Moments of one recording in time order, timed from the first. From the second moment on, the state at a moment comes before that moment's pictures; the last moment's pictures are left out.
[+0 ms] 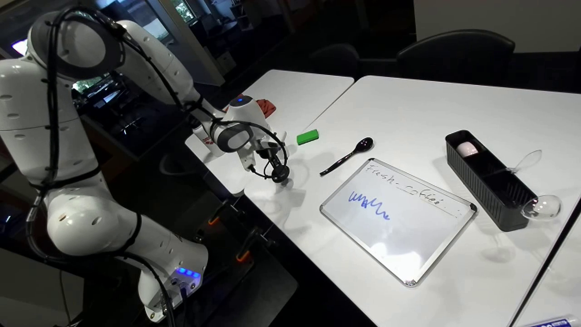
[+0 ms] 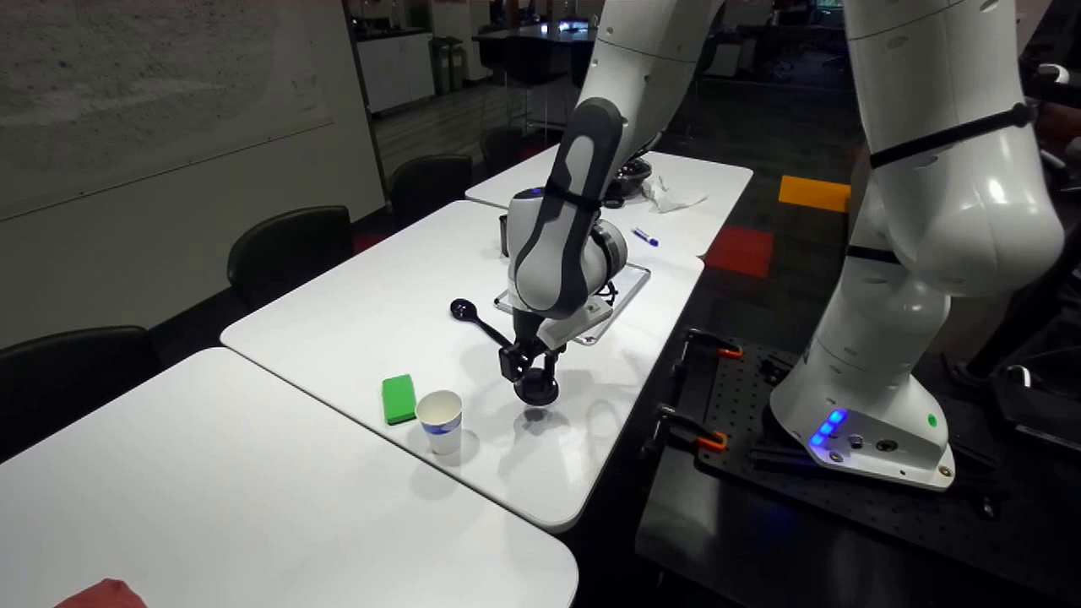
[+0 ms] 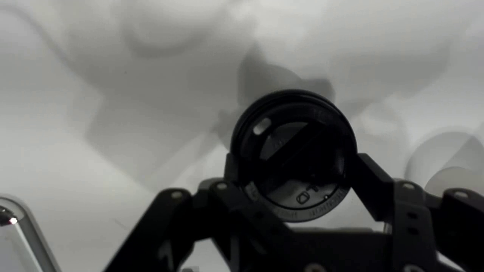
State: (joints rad) arm 0.08 0.50 0.07 -2.48 0.31 2.95 0.17
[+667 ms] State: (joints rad) arm 0.06 0.23 0.08 -2.41 0.30 2.59 0.16
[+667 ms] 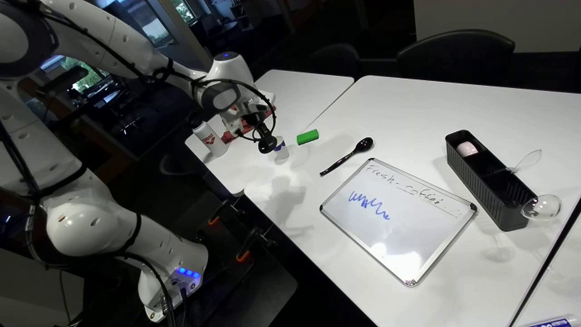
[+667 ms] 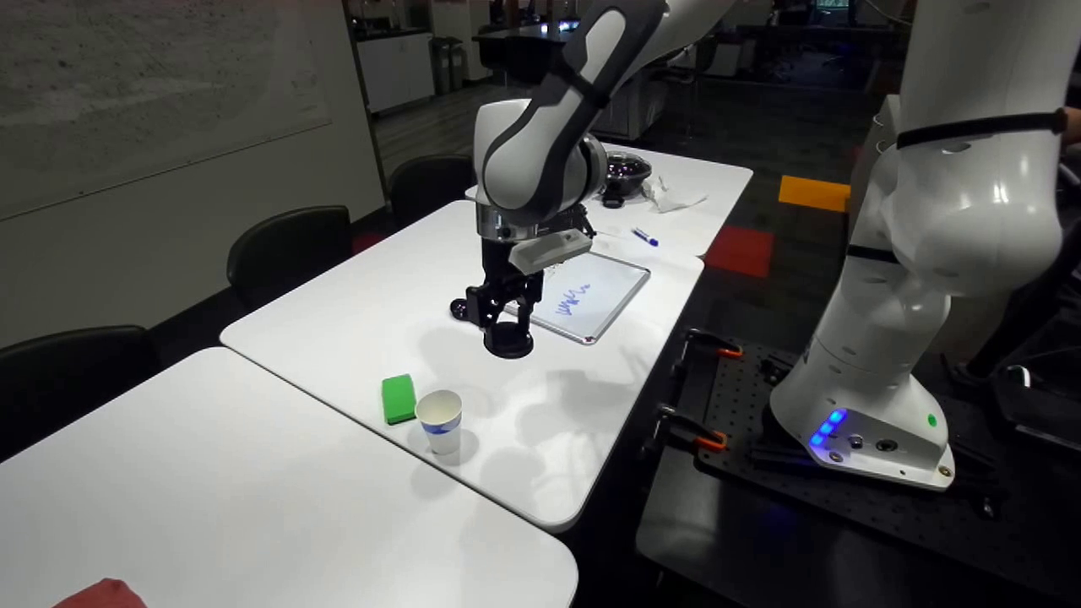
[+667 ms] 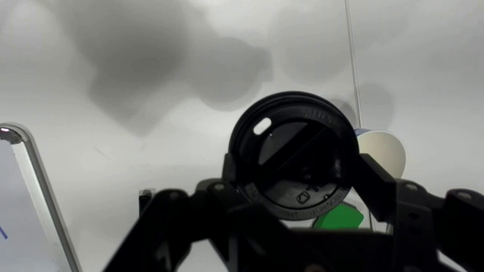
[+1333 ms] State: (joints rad) arm 0.12 0.38 0.11 -2.20 0.30 2.54 0.21
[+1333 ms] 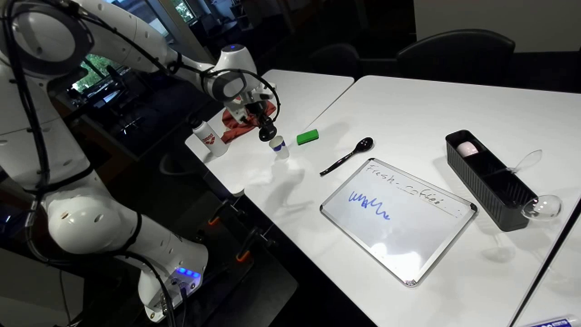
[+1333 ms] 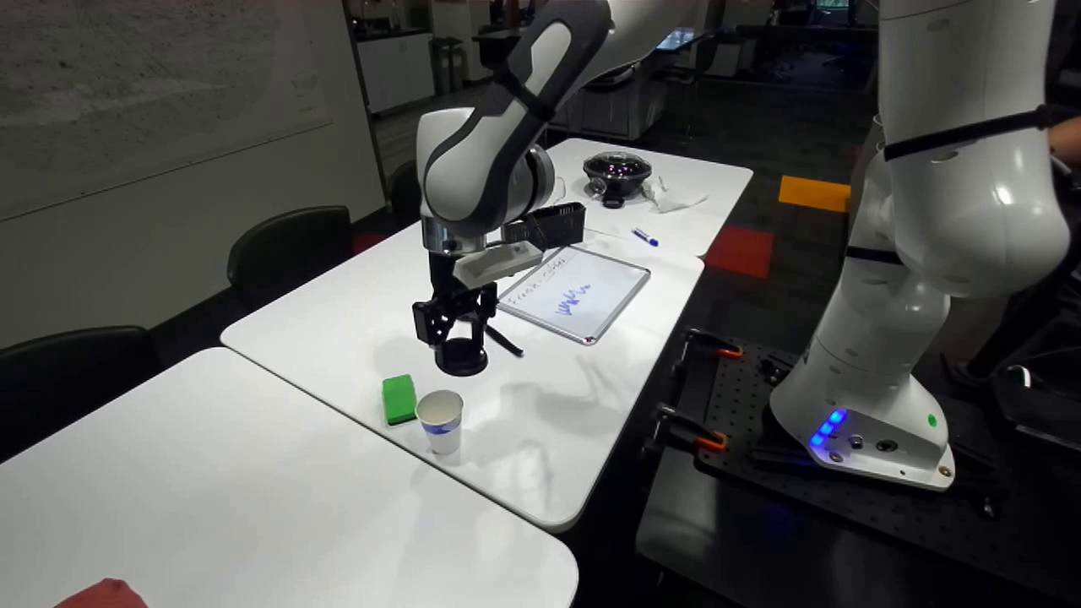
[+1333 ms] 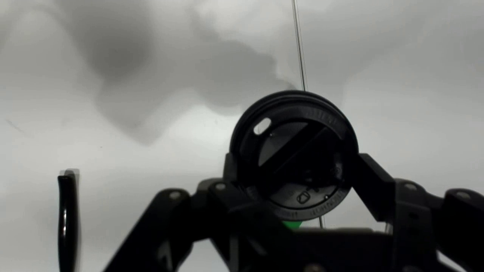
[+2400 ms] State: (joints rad) arm 0.18 0.66 0.10 -1.96 0.25 2.53 0.28
